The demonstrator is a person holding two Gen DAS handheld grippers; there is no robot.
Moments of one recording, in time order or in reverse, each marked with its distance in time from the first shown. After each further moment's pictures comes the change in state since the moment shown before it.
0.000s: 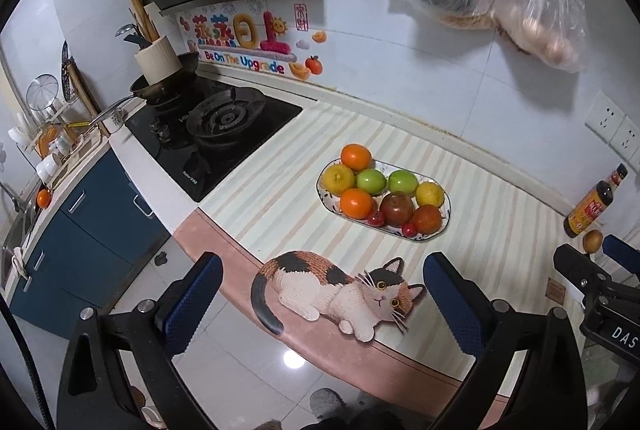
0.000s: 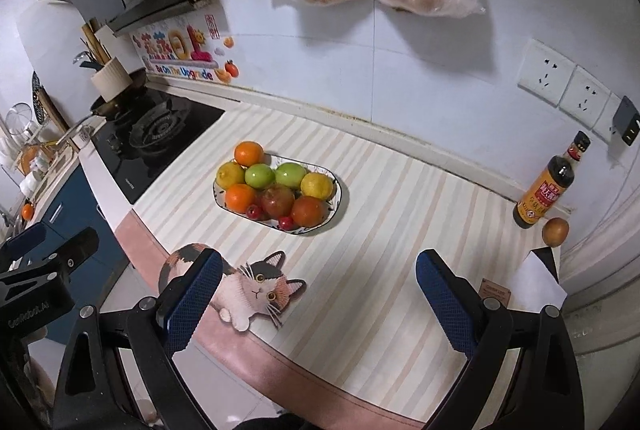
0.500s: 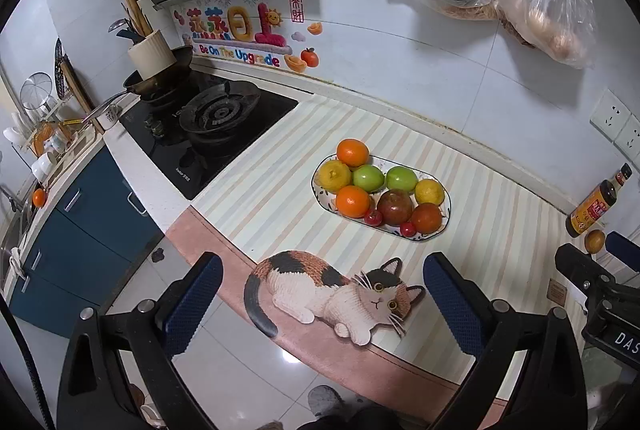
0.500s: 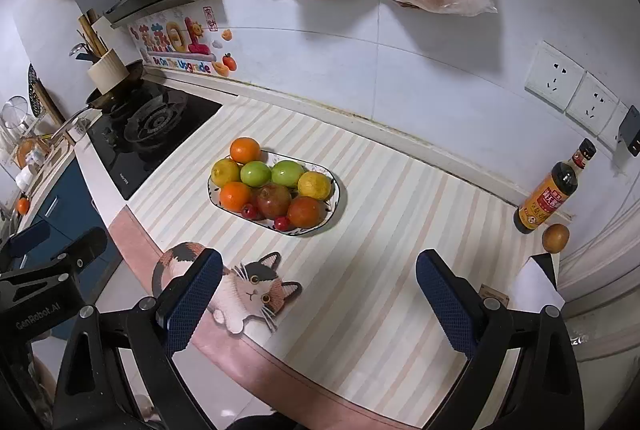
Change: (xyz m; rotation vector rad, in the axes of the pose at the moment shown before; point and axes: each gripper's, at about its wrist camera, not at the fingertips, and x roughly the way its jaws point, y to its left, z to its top) left arm 0.015 -0.004 0.007 -0.002 0.026 -0.006; right arm 0.009 0.003 0.007 -0.013 0.014 -0.011
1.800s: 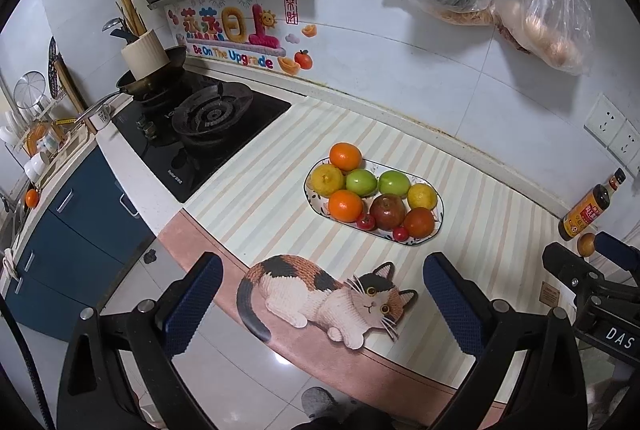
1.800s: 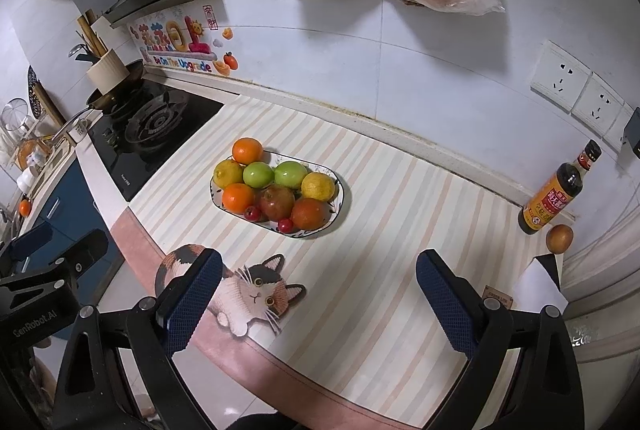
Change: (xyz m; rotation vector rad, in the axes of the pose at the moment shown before) left arm 0.001 -0.004 0.009 -0.001 0.002 -0.025; right arm 0.002 0.007 0.004 0.005 0.008 0.003
